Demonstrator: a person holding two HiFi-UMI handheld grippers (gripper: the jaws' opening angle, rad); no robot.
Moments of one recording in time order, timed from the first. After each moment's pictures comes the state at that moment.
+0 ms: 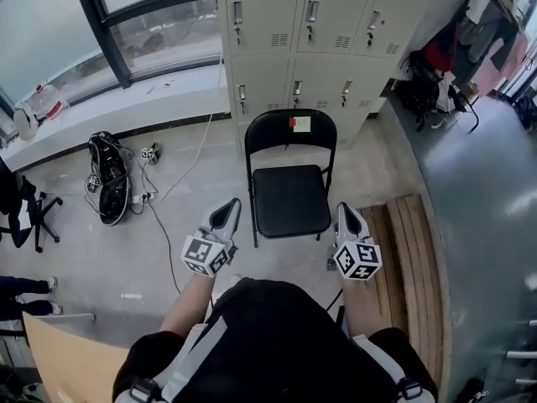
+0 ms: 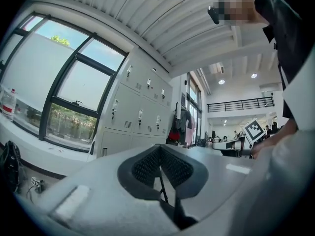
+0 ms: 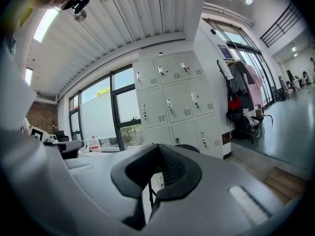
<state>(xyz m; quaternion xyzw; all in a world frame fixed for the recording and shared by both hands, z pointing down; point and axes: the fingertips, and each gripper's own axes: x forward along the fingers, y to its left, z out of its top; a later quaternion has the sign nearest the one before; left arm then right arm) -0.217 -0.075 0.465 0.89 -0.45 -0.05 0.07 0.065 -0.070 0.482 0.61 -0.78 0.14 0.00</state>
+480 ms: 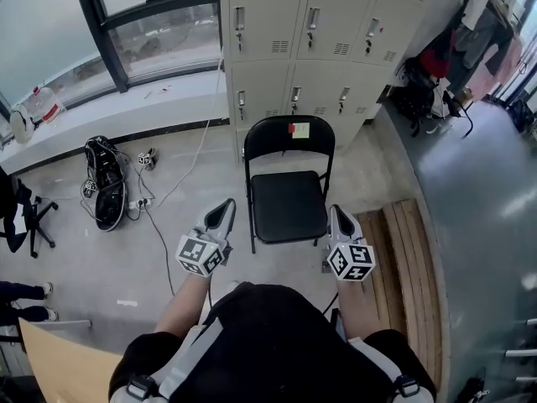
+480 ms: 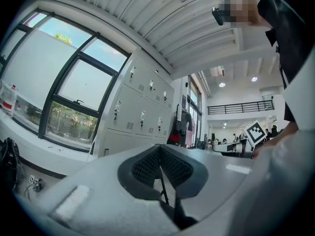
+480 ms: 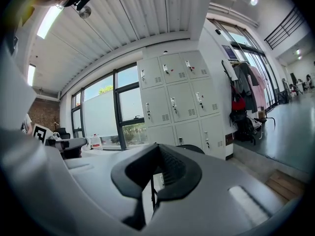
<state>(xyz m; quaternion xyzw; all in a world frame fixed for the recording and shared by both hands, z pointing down) -0.242 -0.089 0.462 0.89 -0.45 -0.07 0.08 0.036 -0.077 0.480 0.60 -0.79 0.13 0.01</state>
